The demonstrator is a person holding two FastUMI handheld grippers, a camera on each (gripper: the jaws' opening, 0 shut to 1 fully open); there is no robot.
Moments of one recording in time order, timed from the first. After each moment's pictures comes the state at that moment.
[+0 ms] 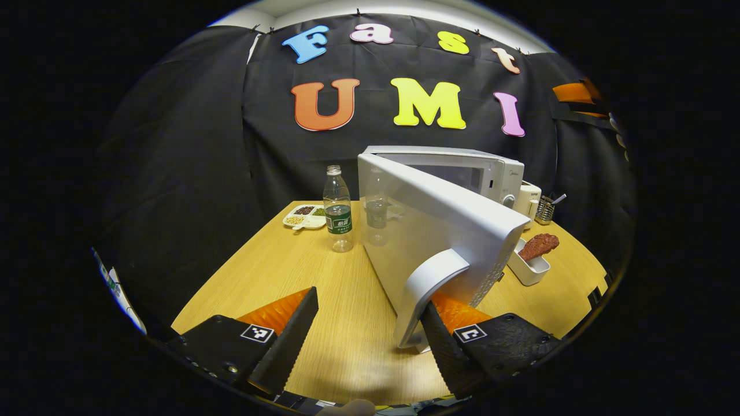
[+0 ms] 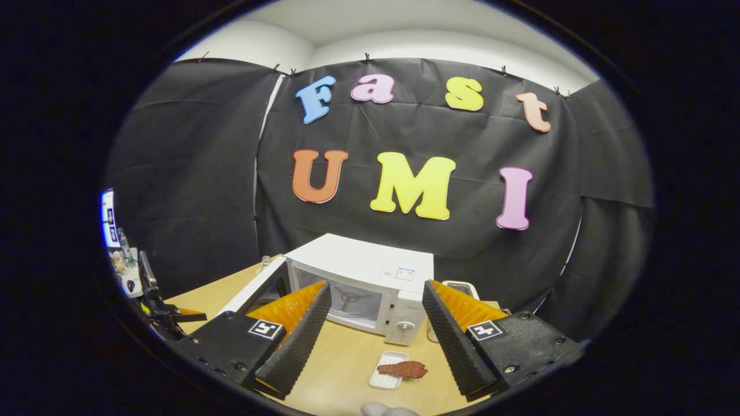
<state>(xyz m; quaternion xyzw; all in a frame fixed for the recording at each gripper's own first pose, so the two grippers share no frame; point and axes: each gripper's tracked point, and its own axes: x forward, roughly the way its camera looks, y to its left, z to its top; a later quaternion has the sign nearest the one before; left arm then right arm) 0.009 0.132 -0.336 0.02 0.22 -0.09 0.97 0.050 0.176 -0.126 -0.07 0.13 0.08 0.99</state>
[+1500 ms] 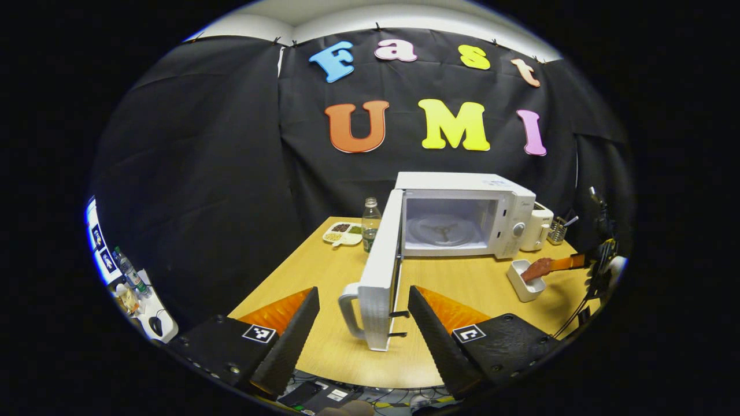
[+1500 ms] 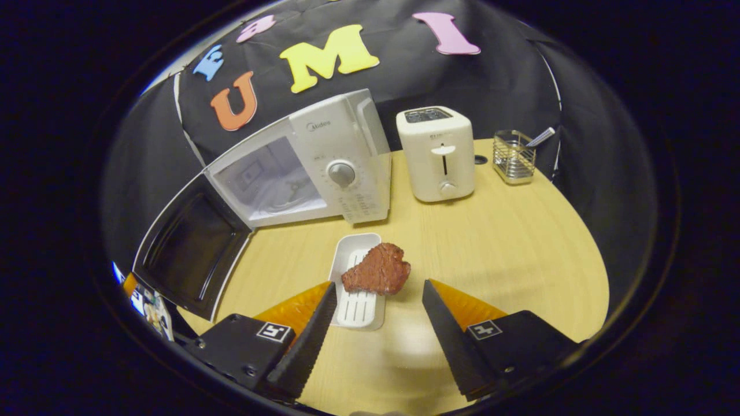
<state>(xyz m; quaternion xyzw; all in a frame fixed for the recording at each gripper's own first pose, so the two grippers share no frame) -0.039 0.146 -0.234 0.02 0.19 -0.01 0.98 0.062 0.055 -0.438 0.15 0.39 0.05 0.91</state>
